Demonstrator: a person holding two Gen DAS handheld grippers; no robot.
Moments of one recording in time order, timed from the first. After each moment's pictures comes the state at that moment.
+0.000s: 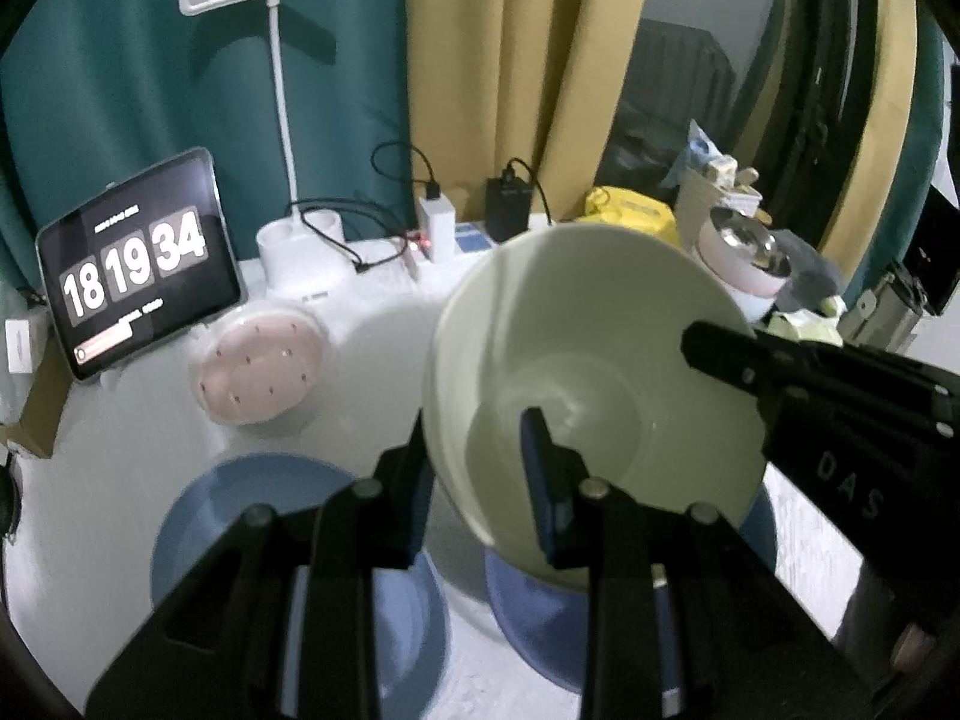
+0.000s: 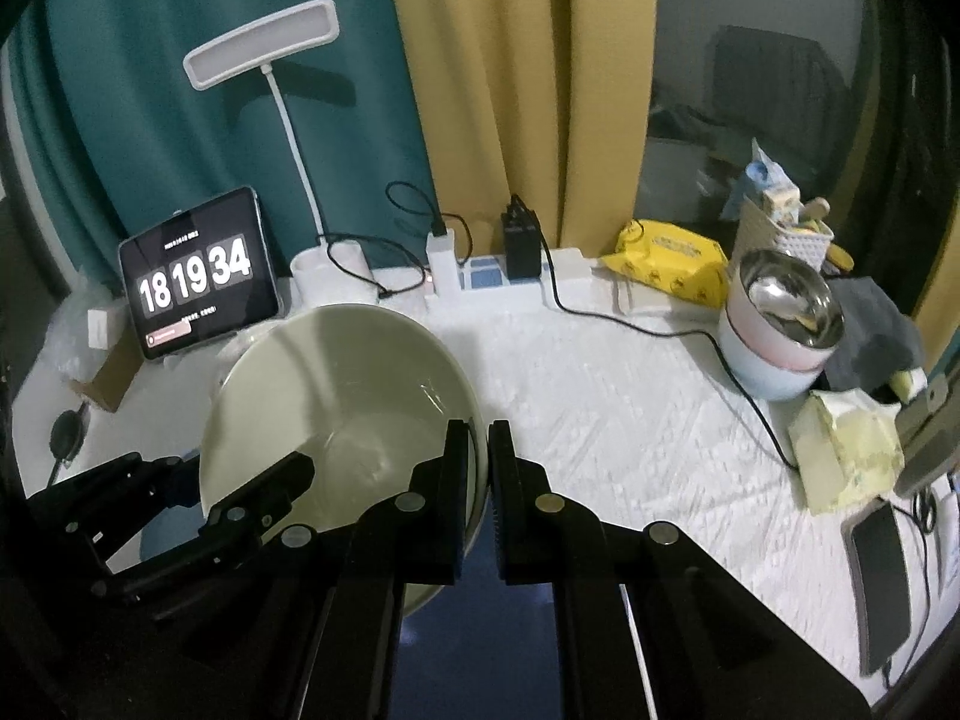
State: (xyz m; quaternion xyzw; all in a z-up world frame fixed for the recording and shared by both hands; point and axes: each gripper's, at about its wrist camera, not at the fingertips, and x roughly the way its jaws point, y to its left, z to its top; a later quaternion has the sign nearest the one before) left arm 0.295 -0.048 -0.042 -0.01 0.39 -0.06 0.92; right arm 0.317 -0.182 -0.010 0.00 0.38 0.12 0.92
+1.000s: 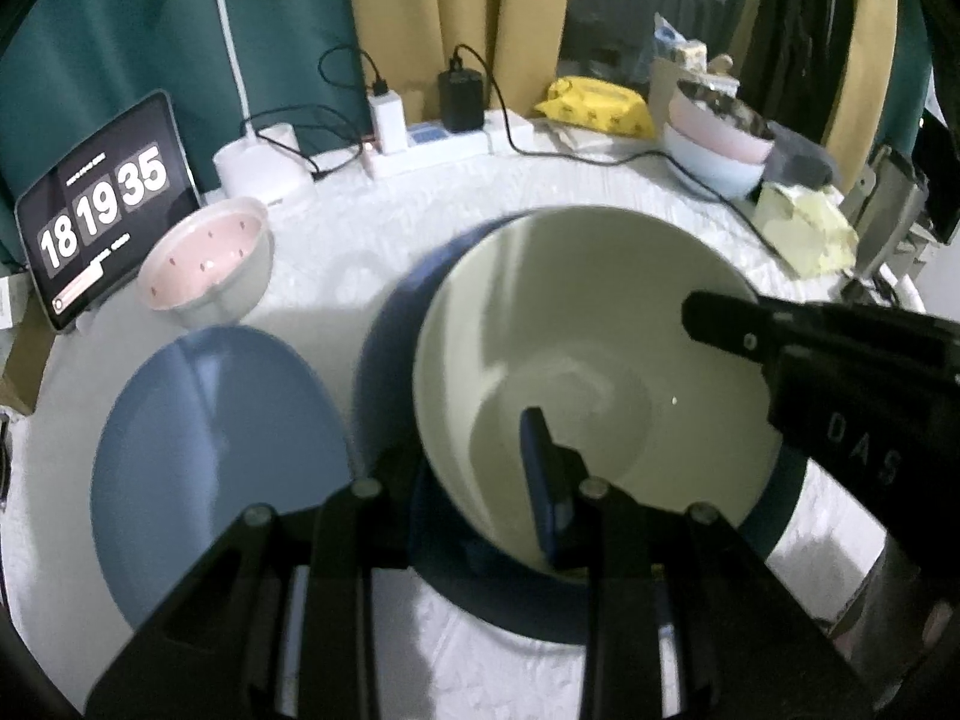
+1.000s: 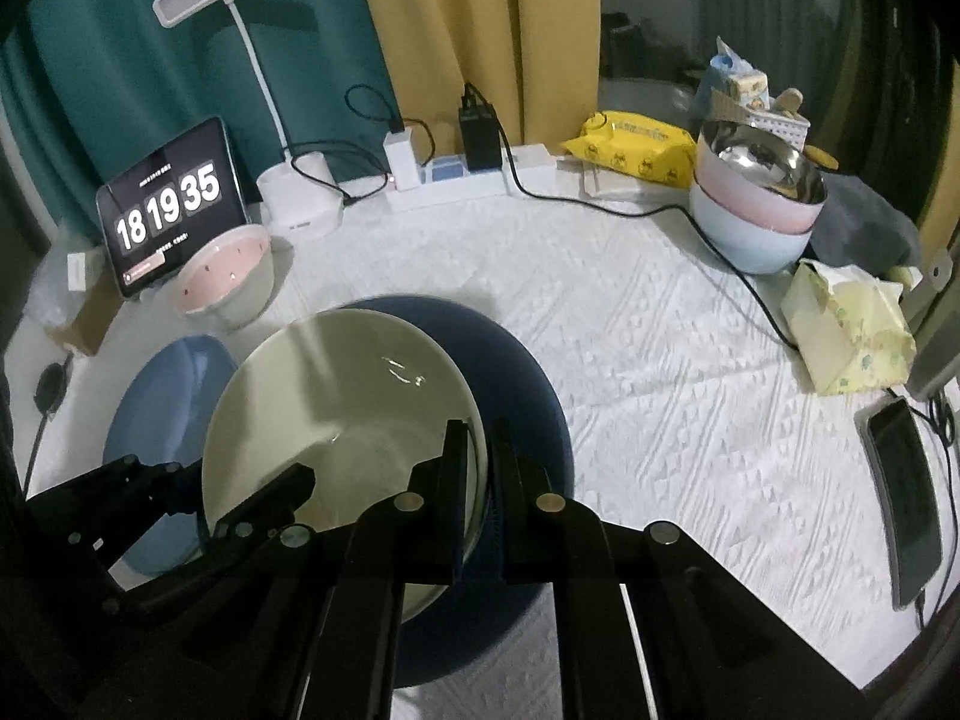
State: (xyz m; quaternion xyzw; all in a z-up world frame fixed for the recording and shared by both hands) left arm 0.262 -0.087 -0.105 0.04 0.45 -0.06 0.89; right arm 0.285 -0.215 -0.071 0.01 0.44 0.11 0.89
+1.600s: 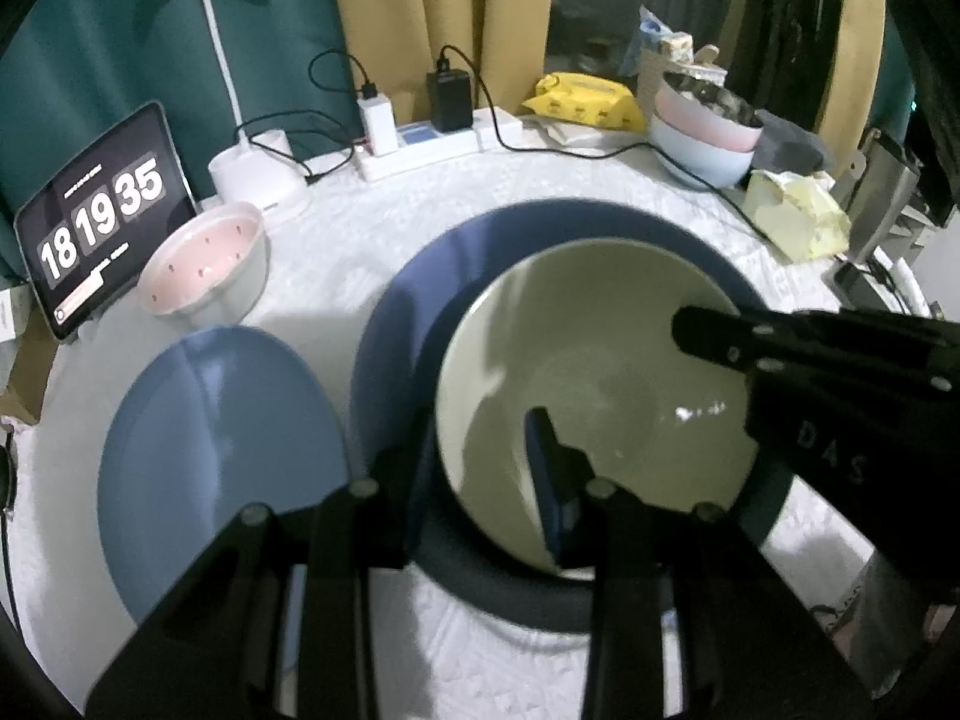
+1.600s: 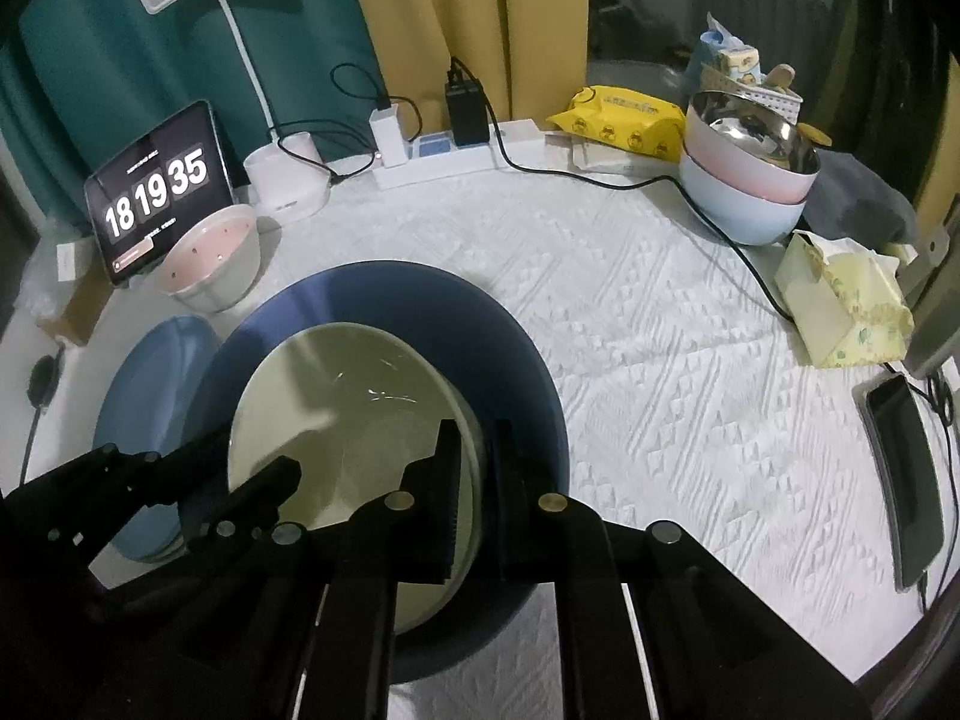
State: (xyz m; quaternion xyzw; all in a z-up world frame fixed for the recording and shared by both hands) left arm 0.255 -0.090 -0.099 0.05 0.44 -0.07 0.89; right arm 0.280 -0.219 -0.078 0.01 0.46 0.10 0.88
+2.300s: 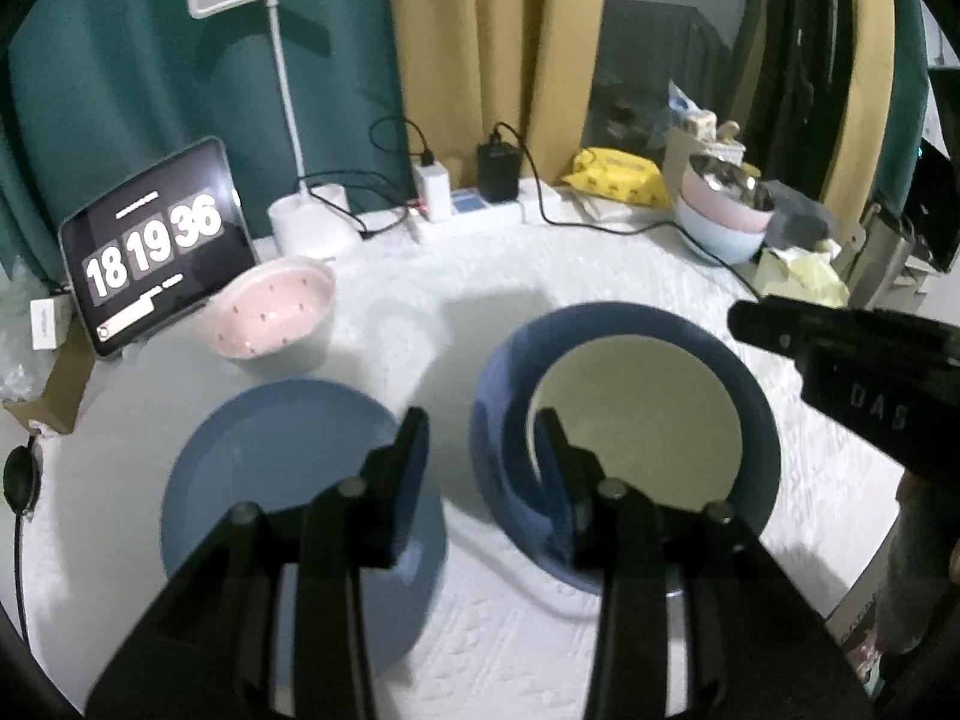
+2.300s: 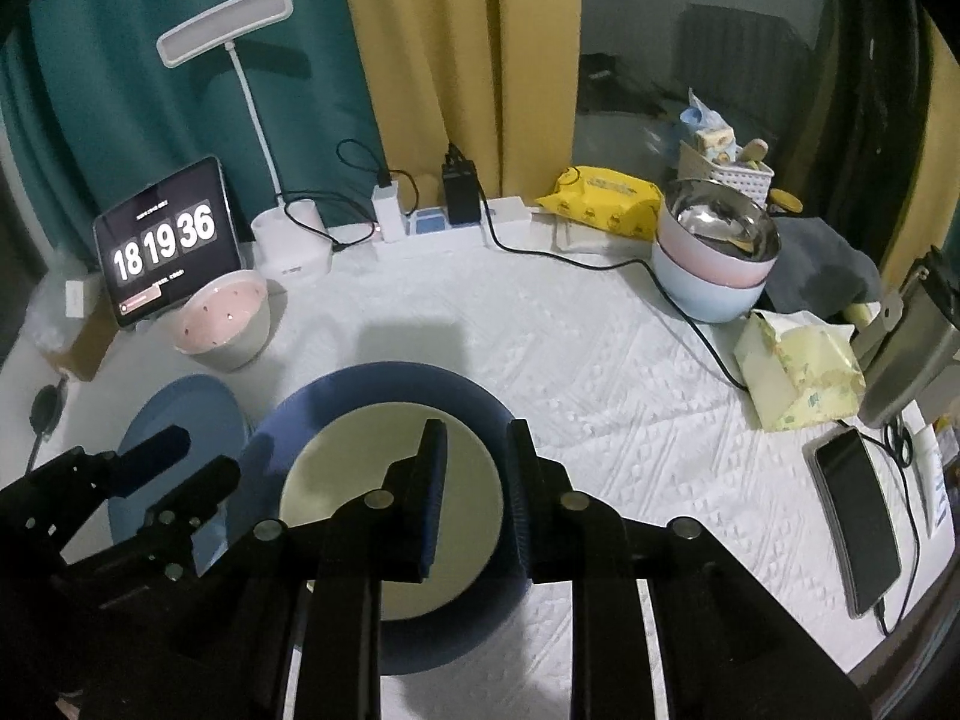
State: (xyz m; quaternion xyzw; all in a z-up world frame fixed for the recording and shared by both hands) left arm 0.246 -0.052 -0.056 0.02 0.39 -0.05 0.92; right arm 0.275 -0.218 -0.027 0.00 0.40 0.08 0.91
